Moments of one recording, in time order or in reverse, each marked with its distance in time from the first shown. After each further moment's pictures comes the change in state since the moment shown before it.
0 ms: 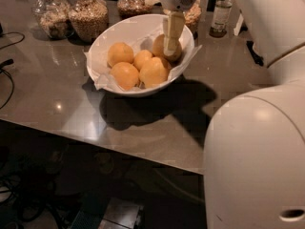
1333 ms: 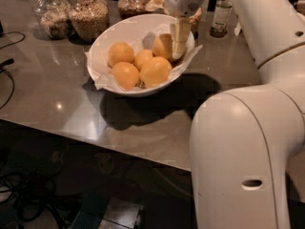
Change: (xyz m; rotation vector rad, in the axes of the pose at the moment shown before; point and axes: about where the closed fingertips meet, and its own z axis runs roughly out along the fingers) arm 0.024 0.002 0.015 -0.049 -0.045 -0.123
